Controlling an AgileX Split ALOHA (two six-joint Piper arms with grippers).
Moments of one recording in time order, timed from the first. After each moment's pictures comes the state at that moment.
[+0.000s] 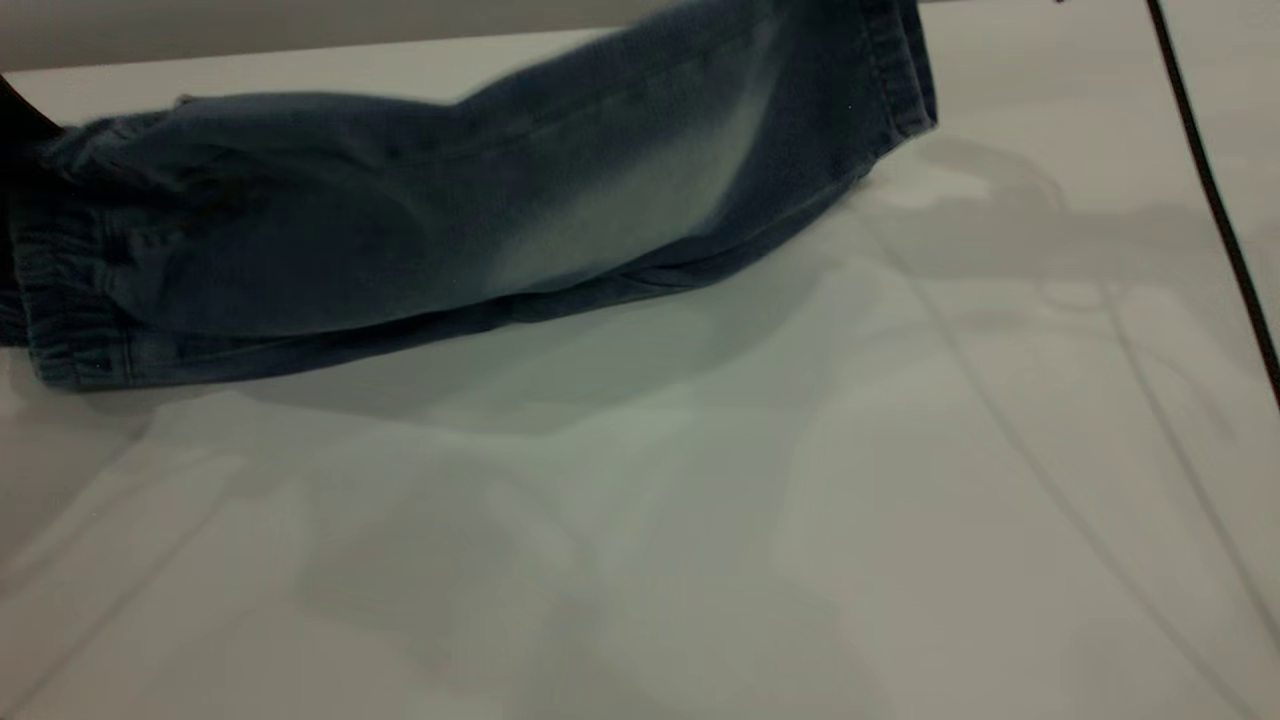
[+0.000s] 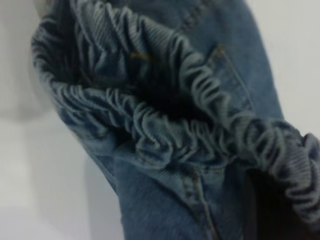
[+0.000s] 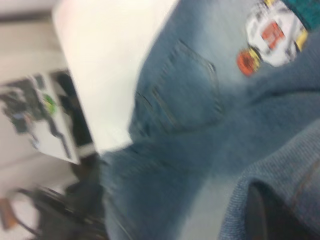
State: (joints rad) left arm 0.13 1.66 -0.62 -1.68 0.27 0.31; right arm 0.09 2.10 -1.41 1.25 0.98 -0.34
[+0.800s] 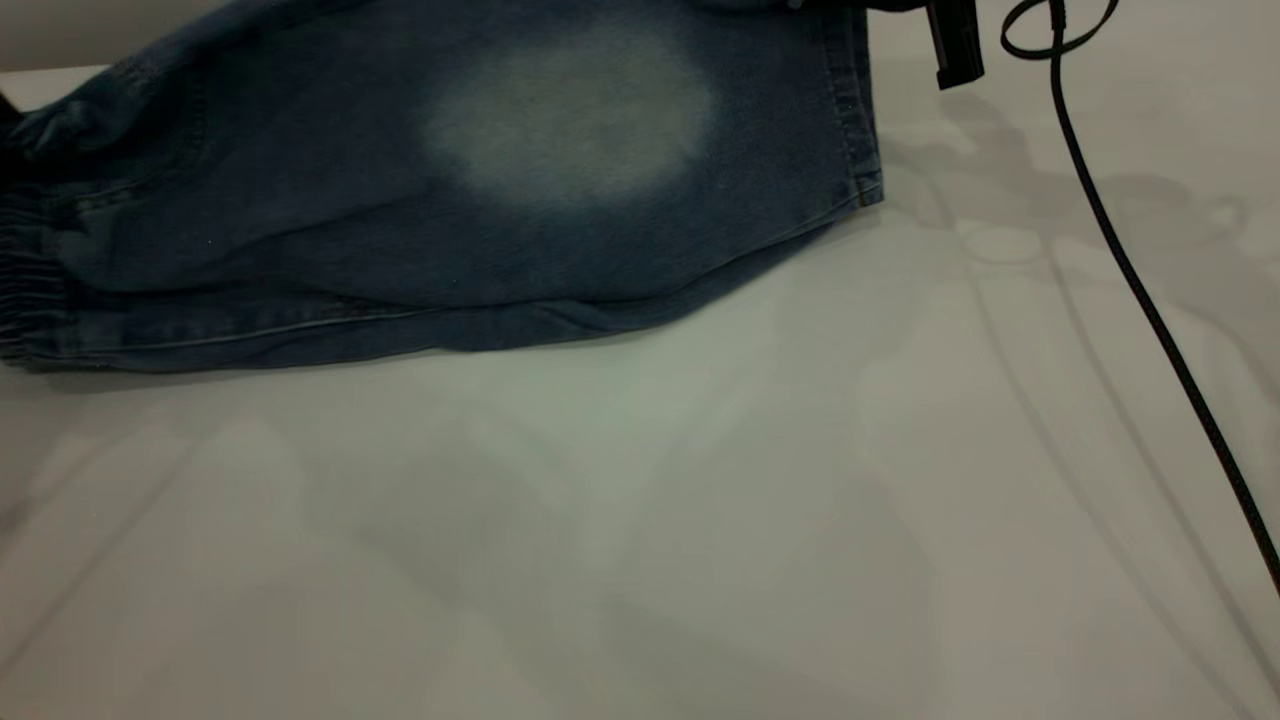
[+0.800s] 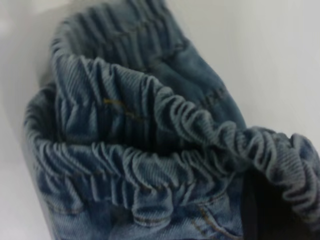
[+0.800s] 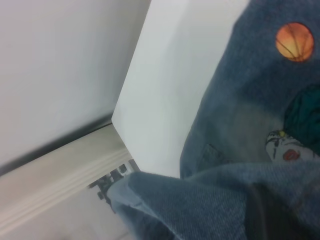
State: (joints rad) left arm 0.13 1.76 -0.77 -1.75 0.03 0.33; right arm 0.09 2.34 -1.51 1.57 0.86 -0.32
